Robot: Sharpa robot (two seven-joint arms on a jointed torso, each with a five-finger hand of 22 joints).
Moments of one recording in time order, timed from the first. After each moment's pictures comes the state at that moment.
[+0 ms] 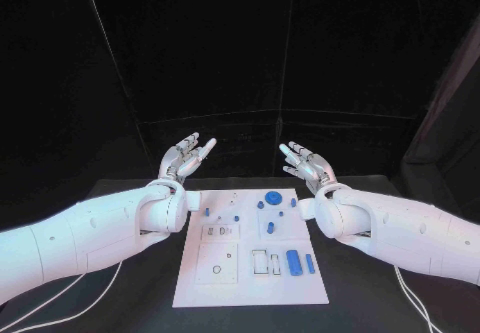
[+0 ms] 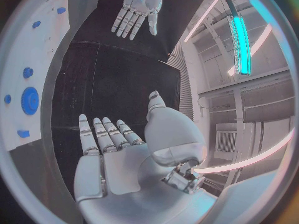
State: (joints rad) left arm 1.19 -0.65 -0.13 1.31 0.07 -0.63 0.56; left_hand 1.18 -0.09 0.02 0.28 0.05 0.30 0.14 0.03 0.03 0.22 0.19 0.02 0.03 0.36 0.19 0.04 0.05 0.14 0.09 0.28 0.01 0.02; right arm 1.10 -0.69 -0.02 1.36 -0.10 -0.53 0.43; right_hand 1.05 0.17 -0.24 0.10 0.21 0.20 0.14 0.02 0.03 0.30 0.21 0.03 0.03 0.28 0.21 0.03 0.03 0.06 0.35 0.28 0.05 0.05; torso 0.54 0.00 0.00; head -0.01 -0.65
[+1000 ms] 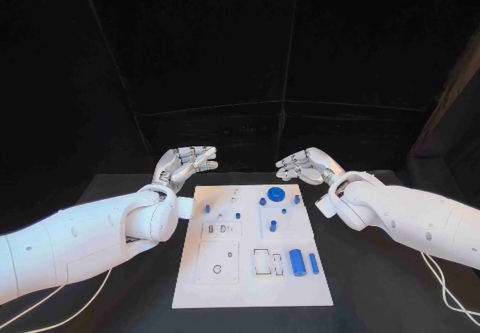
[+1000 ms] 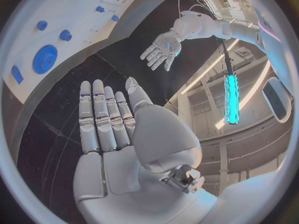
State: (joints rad) left arm 1.20 -0.73 -0.13 1.39 0.07 -0.47 0.62; left_hand 1.34 0.02 -0.02 0.14 0.05 0.91 0.23 0.13 0.07 0.95 0.19 0.17 0.07 1.01 0.15 0.23 0.11 0.18 0.77 0.27 0.29 0.14; right arm 1.15 -0.72 -0.03 1.24 -0.76 -0.38 0.36; right_hand 1.37 0.17 -0.15 -0.22 0.21 0.92 0.21 0.10 0.07 1.06 0.16 0.12 0.06 1.15 0.10 0.17 0.07 0.17 0.96 0.21 0.26 0.10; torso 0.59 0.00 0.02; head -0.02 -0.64
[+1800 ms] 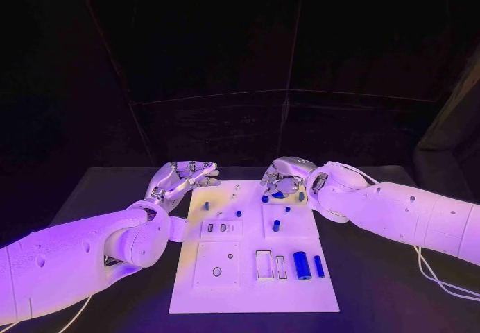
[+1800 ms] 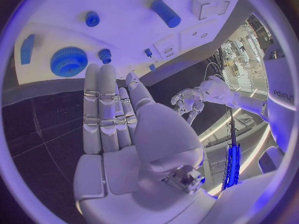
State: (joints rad) left arm 1.19 -0.83 -0.13 1.56 0.01 -0.39 0.60; left_hand 1.35 0.05 -0.04 0.10 0.05 0.99 0.21 0.14 0.07 1.06 0.16 0.18 0.07 1.11 0.12 0.23 0.13 0.18 0.85 0.23 0.30 0.13; right arm 1.22 -0.64 -0.03 1.24 -1.47 -0.27 0.03; right_hand 1.37 0.16 -0.15 -0.29 0.20 1.04 0.16 0.07 0.07 1.20 0.09 0.07 0.06 1.46 0.00 0.60 0.38 0.17 1.22 0.07 0.71 0.35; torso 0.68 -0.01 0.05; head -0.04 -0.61
